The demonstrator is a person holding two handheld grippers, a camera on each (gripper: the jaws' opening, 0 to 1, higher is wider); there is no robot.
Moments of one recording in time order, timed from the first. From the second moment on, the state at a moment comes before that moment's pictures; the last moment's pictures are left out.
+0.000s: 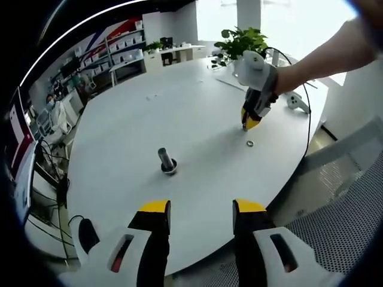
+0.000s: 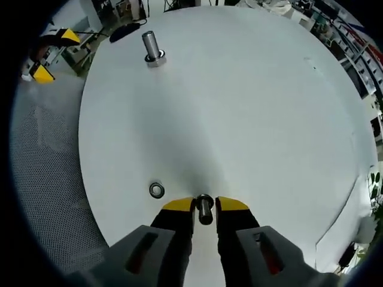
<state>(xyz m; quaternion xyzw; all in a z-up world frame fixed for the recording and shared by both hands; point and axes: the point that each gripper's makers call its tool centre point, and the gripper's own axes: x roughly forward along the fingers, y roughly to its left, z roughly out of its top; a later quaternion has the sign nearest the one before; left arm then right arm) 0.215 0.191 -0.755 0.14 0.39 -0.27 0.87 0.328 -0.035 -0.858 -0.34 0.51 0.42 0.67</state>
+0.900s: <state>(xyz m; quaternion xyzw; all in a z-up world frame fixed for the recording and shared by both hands) 0.214 0.190 -0.754 0.14 0.39 -0.27 0.87 0.297 -0.064 -0.848 -0.31 0.51 0.40 0.70</state>
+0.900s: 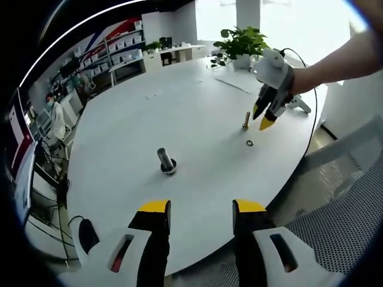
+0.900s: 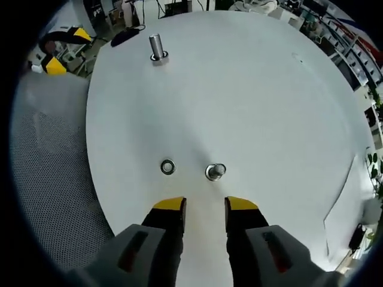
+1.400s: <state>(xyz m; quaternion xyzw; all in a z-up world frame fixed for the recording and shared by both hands) 0.213 0.190 -0.752 0.15 0.39 -0.27 0.87 0.281 -0.043 -0.856 -0.28 0.51 0.42 0.70</state>
